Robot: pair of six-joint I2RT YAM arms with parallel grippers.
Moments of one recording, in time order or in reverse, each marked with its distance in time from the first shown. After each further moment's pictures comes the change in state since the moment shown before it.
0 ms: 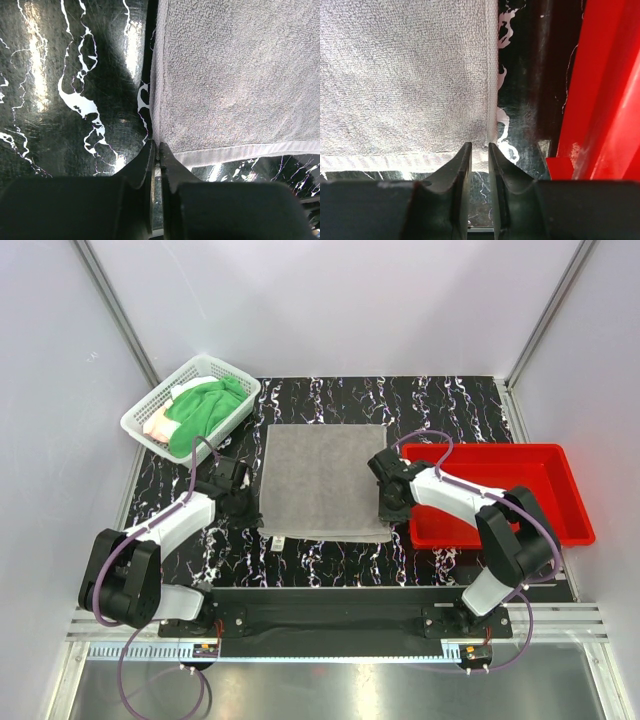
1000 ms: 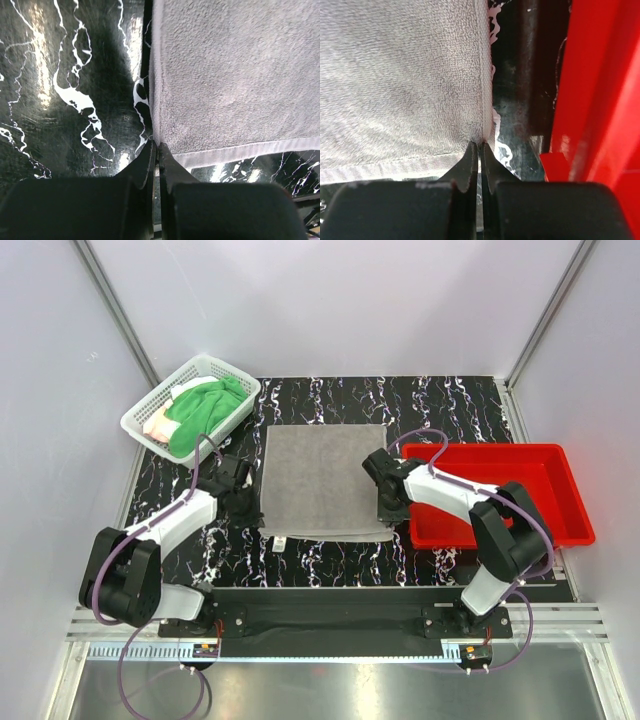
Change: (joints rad) left arm -0.019 0.003 0.021 -0.035 -0.010 -0.001; right arm 0.026 0.045 0.032 -0.055 0.061 0.034
